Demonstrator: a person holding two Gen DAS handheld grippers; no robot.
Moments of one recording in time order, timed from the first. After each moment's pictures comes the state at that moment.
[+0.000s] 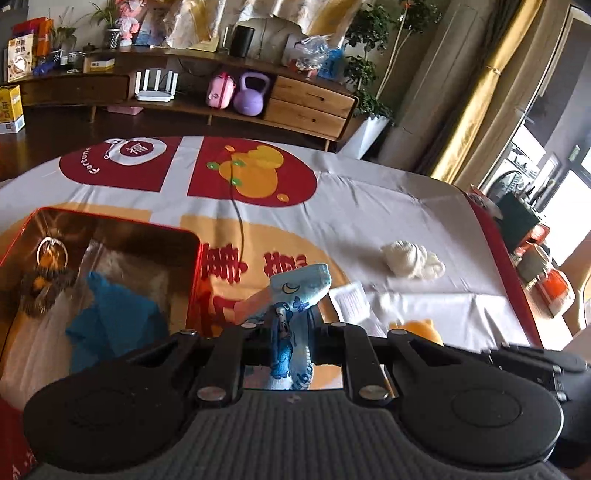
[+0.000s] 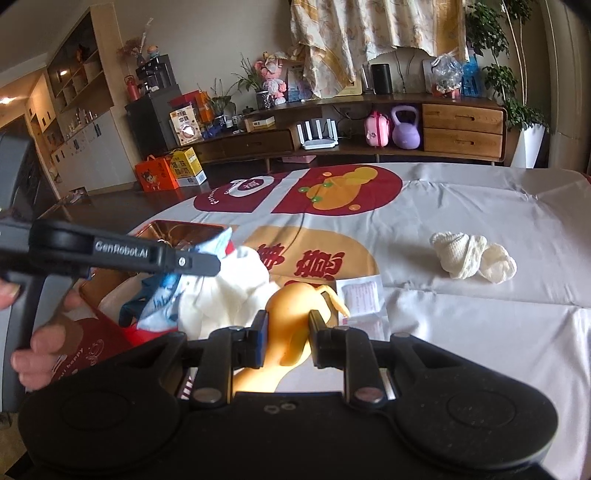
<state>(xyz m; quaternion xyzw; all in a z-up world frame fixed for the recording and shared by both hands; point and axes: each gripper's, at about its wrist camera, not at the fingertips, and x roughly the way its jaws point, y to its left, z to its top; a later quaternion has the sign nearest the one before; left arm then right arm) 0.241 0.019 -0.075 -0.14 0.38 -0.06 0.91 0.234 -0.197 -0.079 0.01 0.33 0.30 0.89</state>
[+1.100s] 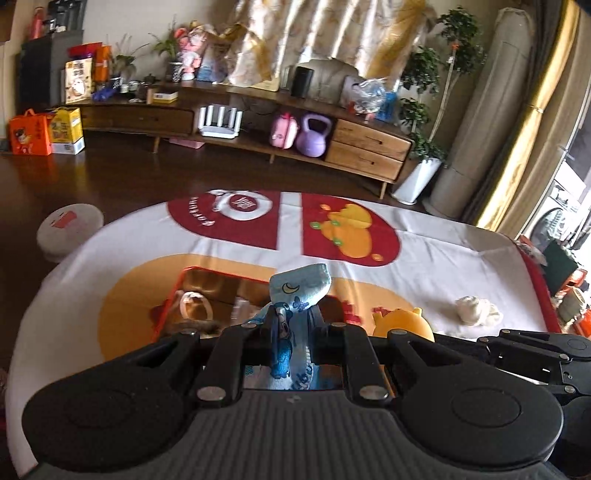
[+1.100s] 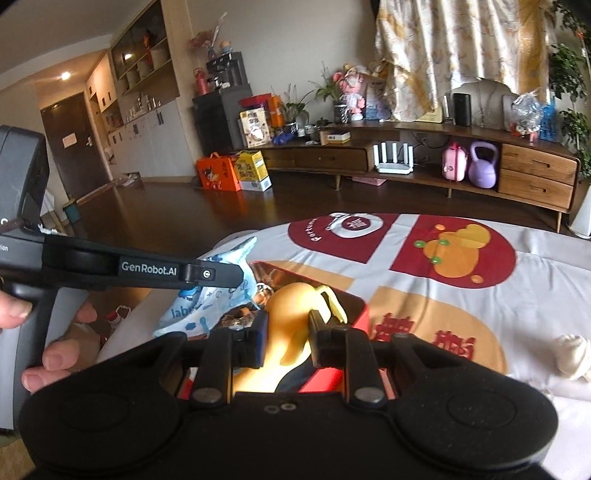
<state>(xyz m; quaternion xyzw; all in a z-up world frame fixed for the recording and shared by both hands) 0.211 0.133 -0.024 -0.13 0.34 0.03 0.93 0.241 -0.057 -0.033 -0.03 0.30 0.39 0.87</state>
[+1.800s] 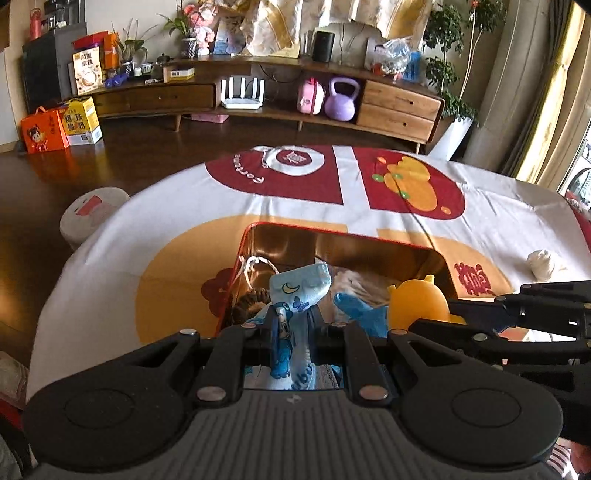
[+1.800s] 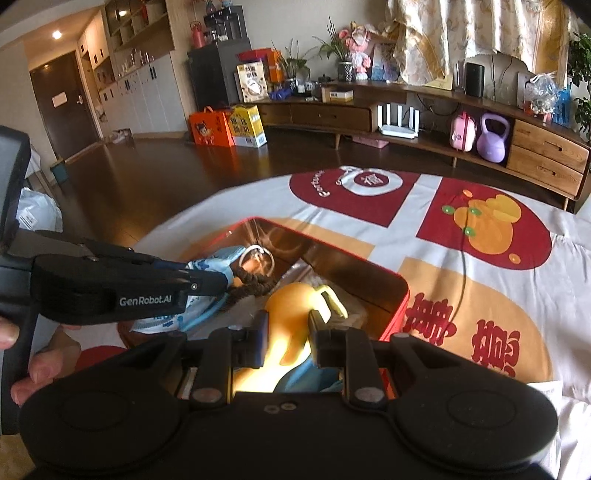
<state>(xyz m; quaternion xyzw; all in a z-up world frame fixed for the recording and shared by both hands) 0.233 0.170 -0.089 -0.08 0.39 0.06 0.91 0.264 0.003 -0.082 -0.08 0.35 0.38 0.85</state>
